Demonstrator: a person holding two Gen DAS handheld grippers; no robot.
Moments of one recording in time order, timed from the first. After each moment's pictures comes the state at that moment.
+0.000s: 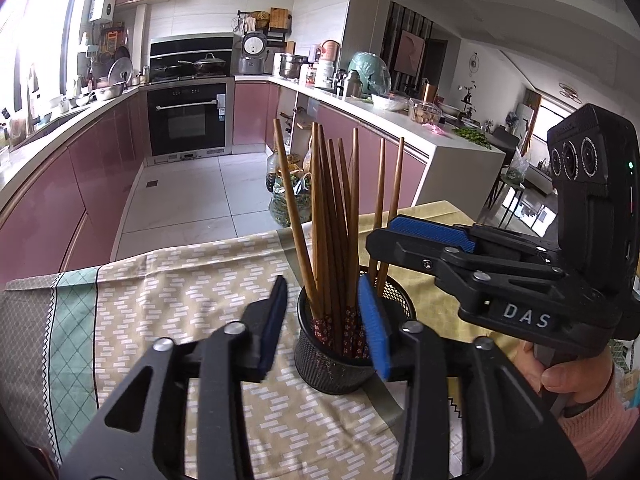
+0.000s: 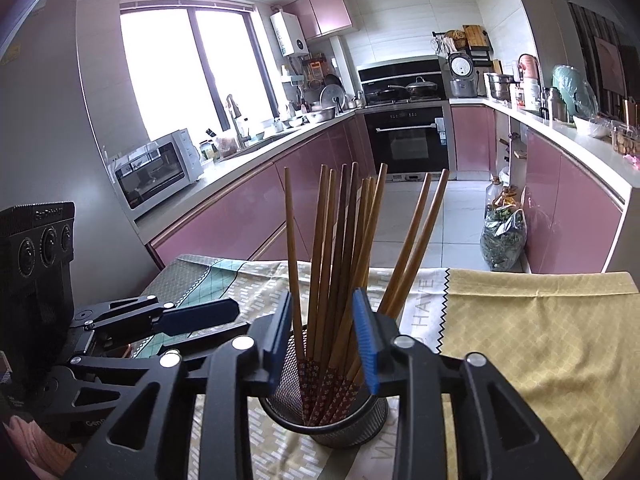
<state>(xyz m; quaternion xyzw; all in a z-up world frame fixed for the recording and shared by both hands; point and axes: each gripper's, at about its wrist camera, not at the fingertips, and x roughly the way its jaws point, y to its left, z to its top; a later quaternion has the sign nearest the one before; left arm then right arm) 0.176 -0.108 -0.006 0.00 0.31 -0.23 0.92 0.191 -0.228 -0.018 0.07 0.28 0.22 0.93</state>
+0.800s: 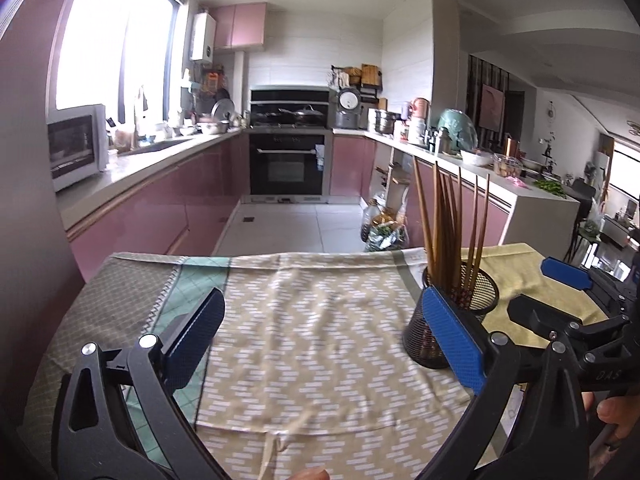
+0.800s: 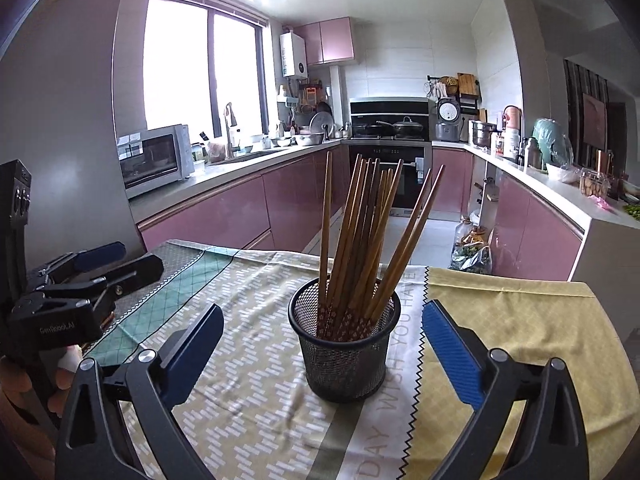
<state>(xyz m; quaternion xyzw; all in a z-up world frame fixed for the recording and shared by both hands) 0.073 -0.022 -0.005 -0.01 0.20 -0.04 0.98 0.102 -0.200 -0.035 0.00 0.21 0.17 0.96</state>
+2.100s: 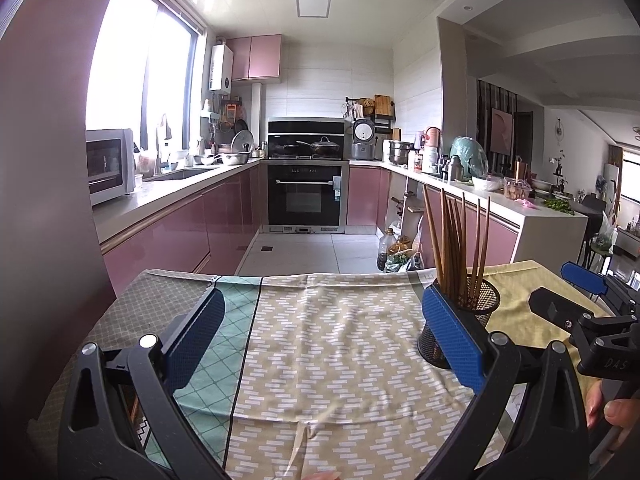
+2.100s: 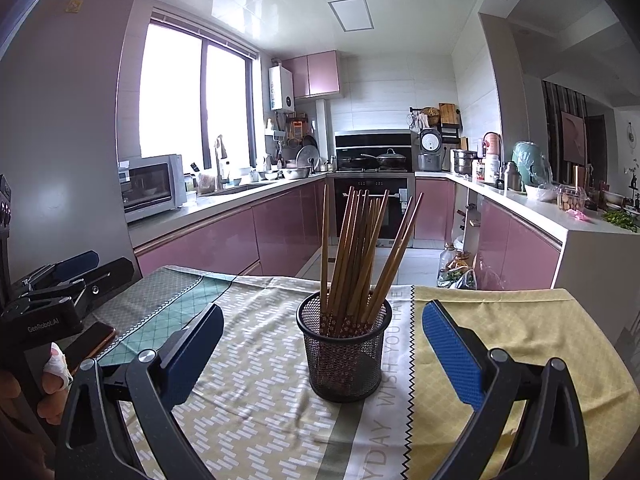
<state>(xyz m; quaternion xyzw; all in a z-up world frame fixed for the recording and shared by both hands) 0.025 -0.010 0.014 -0.01 0.15 -0.02 0.99 0.061 -0.196 -0.031 0.01 0.15 0.14 0.98</state>
